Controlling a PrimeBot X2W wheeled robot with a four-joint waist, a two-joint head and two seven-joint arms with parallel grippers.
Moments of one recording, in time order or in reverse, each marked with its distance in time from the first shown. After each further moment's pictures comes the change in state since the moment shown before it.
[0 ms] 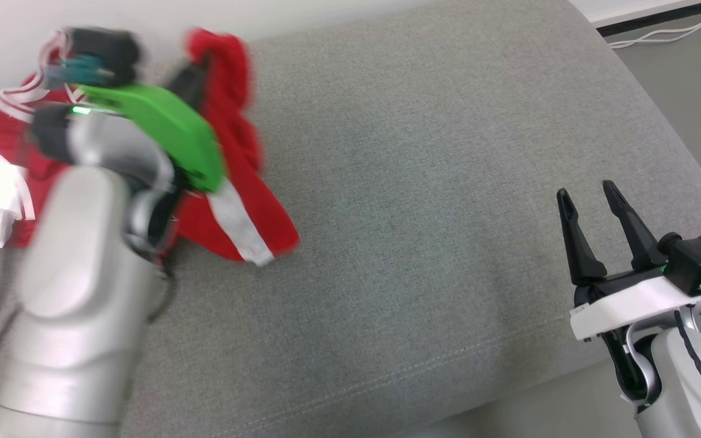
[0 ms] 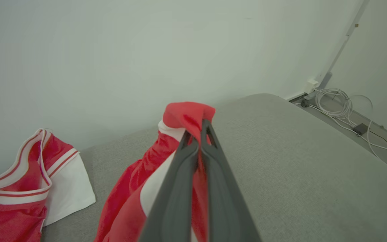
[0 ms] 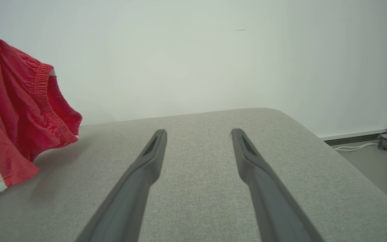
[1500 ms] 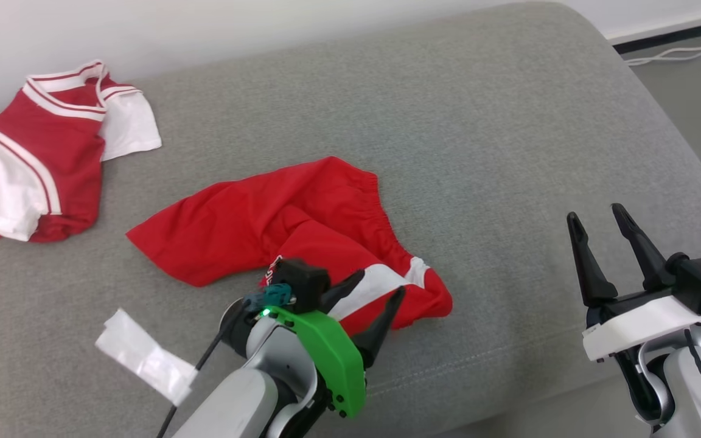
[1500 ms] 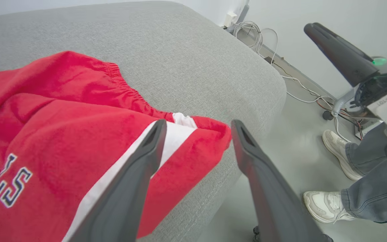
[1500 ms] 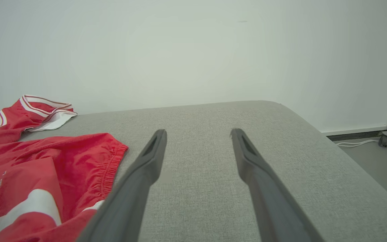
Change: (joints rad) left arm 0.465 -0.050 -0.399 -0.286 -0.127 0.070 -0.042; right arm 0.058 -0.040 -0.003 0.002 0.009 0.000 0.000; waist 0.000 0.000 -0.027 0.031
